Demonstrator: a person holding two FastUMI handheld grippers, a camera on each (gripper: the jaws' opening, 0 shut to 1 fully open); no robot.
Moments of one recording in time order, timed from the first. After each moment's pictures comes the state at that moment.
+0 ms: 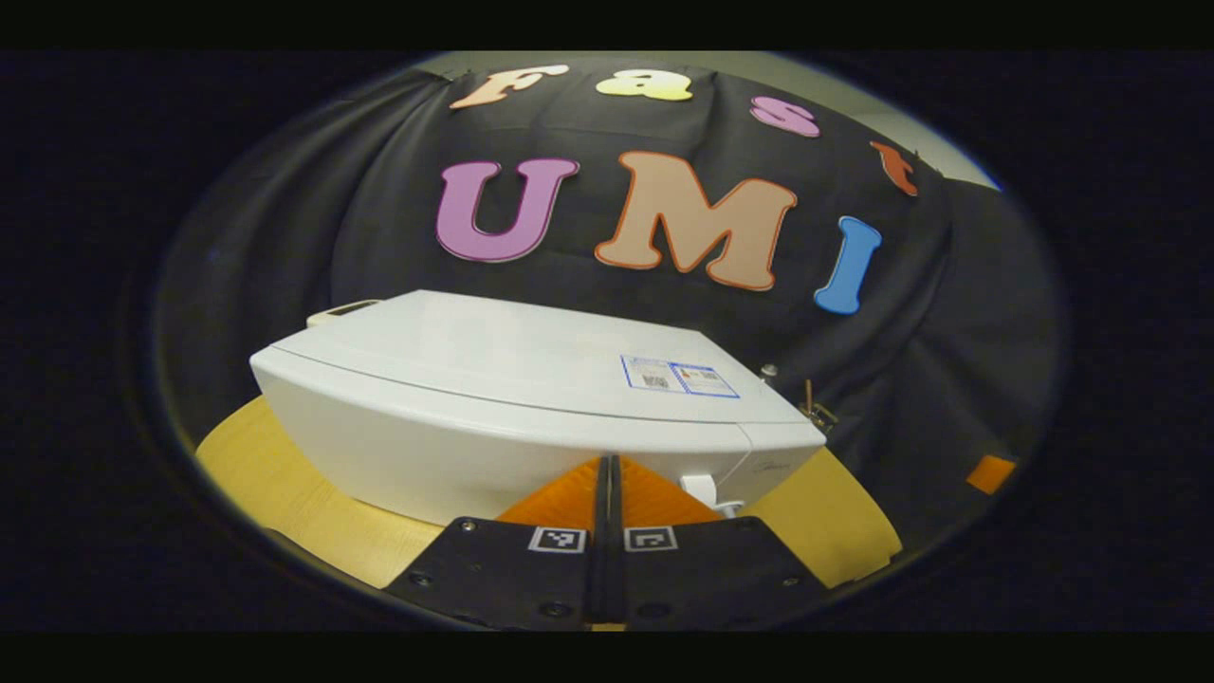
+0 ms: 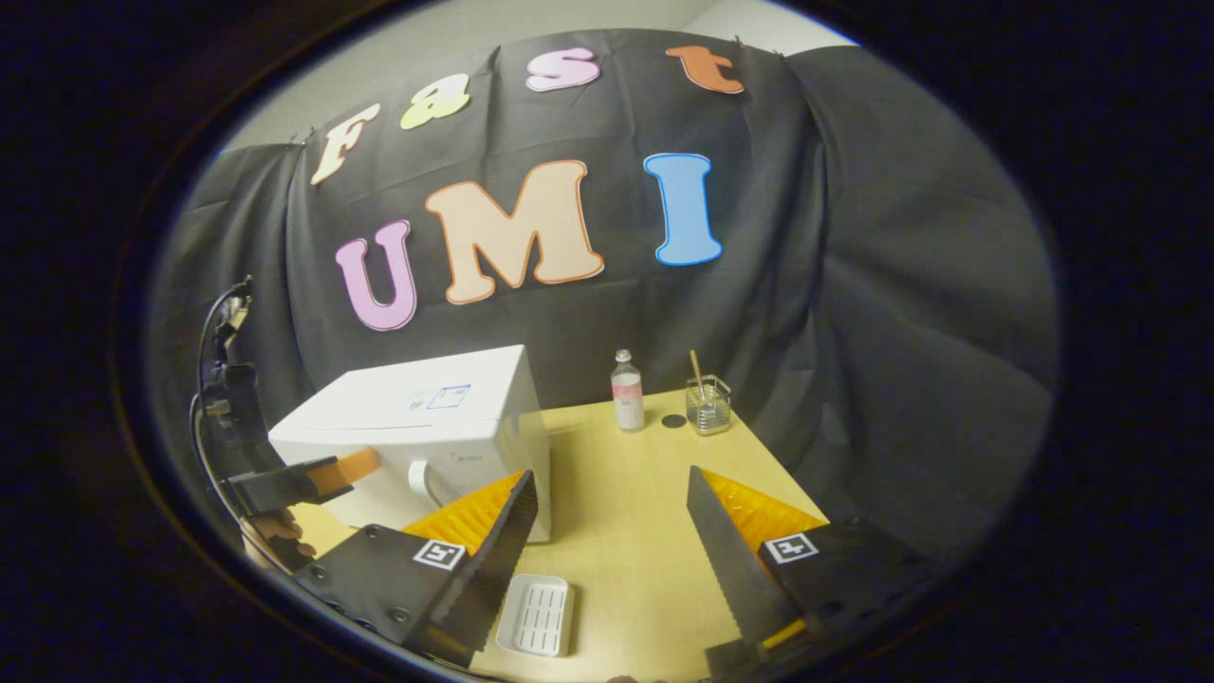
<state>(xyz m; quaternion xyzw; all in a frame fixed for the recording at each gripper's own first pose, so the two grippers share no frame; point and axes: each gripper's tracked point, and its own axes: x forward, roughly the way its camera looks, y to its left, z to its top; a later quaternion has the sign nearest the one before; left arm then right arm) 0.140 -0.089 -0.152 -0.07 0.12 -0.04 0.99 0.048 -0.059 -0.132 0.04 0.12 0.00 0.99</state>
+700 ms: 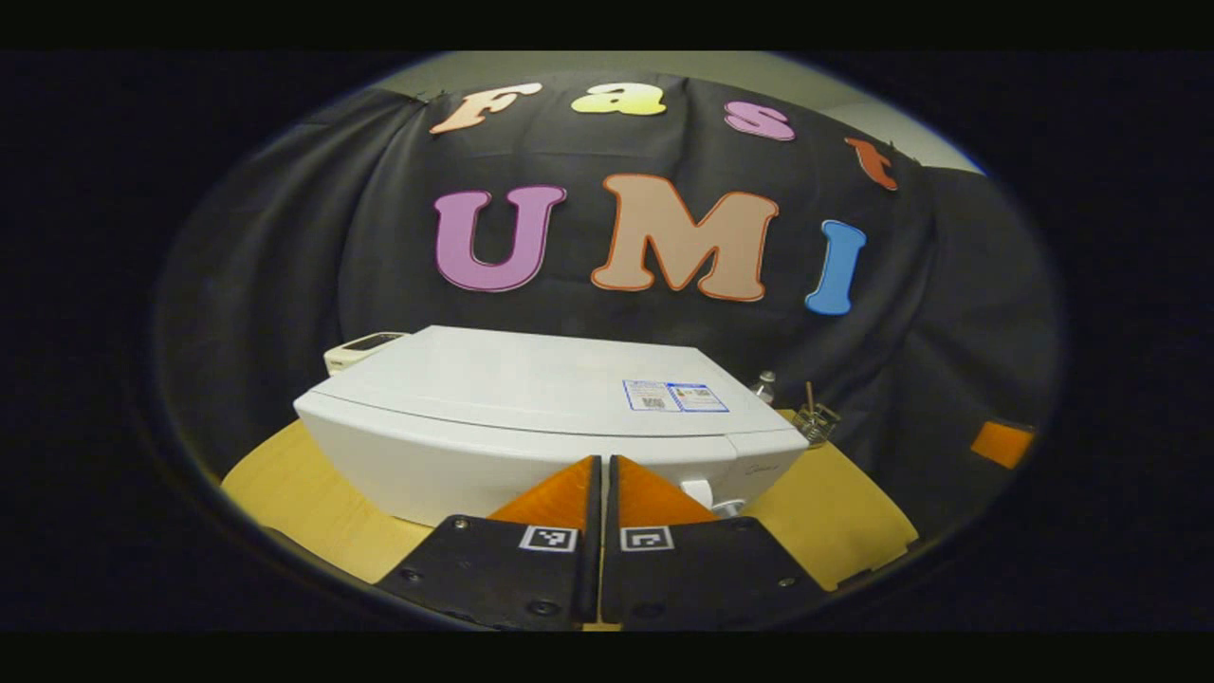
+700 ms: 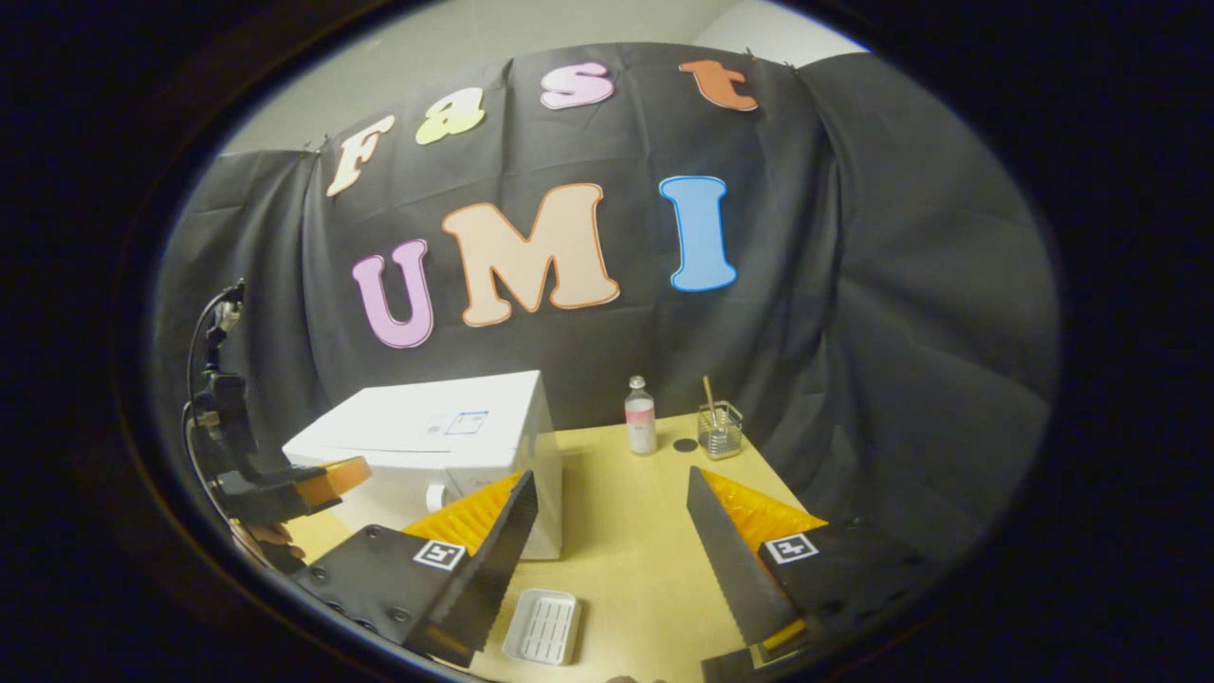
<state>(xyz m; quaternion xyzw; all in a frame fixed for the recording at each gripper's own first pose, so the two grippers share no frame) 0.106 -0.071 -0.102 -0.03 0.08 -0.03 1.00 0.051 -0.051 -0.103 0.04 0.09 0.02 0.99</state>
